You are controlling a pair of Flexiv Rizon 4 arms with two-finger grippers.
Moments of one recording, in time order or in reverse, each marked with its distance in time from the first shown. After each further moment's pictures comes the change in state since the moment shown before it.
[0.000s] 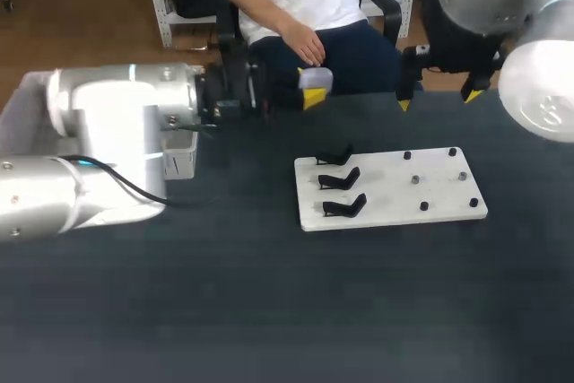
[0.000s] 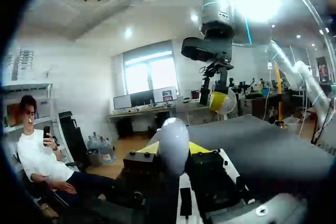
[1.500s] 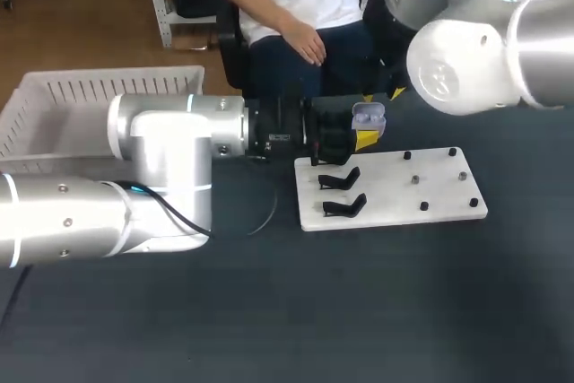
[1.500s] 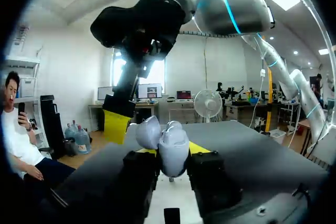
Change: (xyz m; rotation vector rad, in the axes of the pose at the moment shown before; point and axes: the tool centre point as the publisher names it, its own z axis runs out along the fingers) left arm 0.024 -0.083 0.080 0.146 -0.017 -0.136; right arm -0.062 0.055 0.074 -0.116 0.027 -0.182
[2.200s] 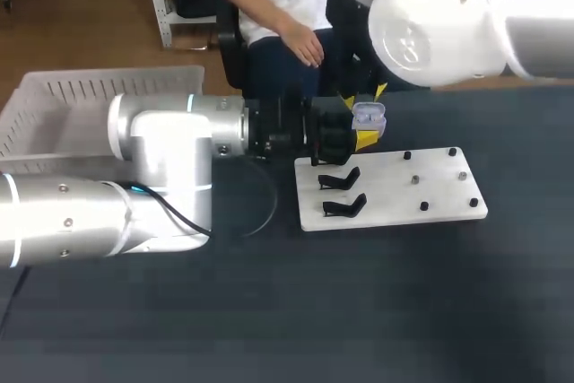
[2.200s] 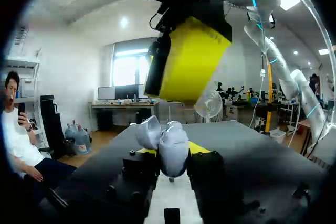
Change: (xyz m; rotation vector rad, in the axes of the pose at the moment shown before) left arm 0.000 0.000 0.000 0.000 0.000 0.000; right arm 0.028 0.056 -0.060 0.056 0.108 -0.148
